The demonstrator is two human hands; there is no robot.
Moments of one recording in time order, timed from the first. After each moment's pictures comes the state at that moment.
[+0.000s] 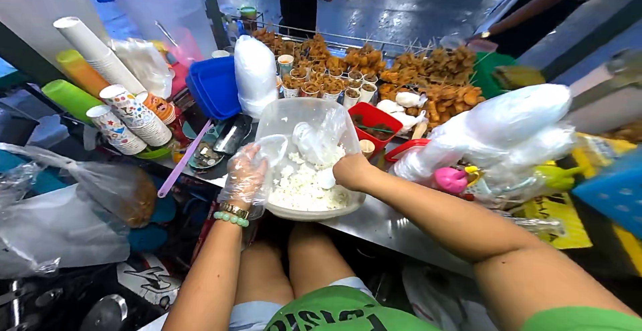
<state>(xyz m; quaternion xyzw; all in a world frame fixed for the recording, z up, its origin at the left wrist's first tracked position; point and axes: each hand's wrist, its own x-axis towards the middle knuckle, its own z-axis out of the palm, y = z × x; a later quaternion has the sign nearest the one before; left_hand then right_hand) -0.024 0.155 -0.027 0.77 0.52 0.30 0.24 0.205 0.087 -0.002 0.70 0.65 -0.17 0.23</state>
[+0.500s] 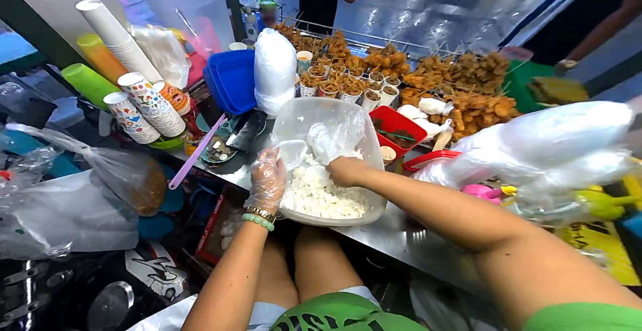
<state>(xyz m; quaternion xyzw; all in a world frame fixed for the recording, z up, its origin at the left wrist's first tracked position) -0.005 0.150 -0.045 0.73 0.56 0.34 0.21 0.201 0.140 -0.038 0.67 0.69 -0.23 0.16</state>
